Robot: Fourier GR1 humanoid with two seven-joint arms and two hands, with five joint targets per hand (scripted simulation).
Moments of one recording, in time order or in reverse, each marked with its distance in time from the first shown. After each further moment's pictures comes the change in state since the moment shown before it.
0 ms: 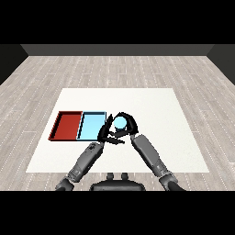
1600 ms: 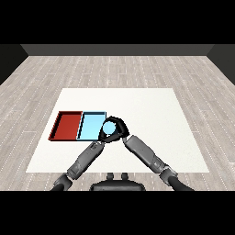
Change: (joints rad) left arm -0.059 0.042 -0.097 0.064 -0.082 0.274 -0.032; right arm -0.101 -0.026 0.245 0.056 -0.131 -0.144 -0.040
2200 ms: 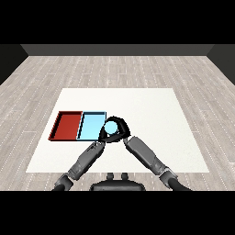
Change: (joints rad) left arm 0.008 -0.016 0.008 0.031 0.100 -0.038 -0.010; right arm 0.037 0.007 -0.026 -0.032 -0.061 0.022 0.003
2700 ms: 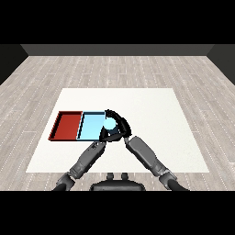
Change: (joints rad) left arm -0.018 -0.022 0.022 0.037 0.022 -0.037 -0.017; right arm 0.024 0.015 -0.051 -0.047 0.031 0.032 0.056
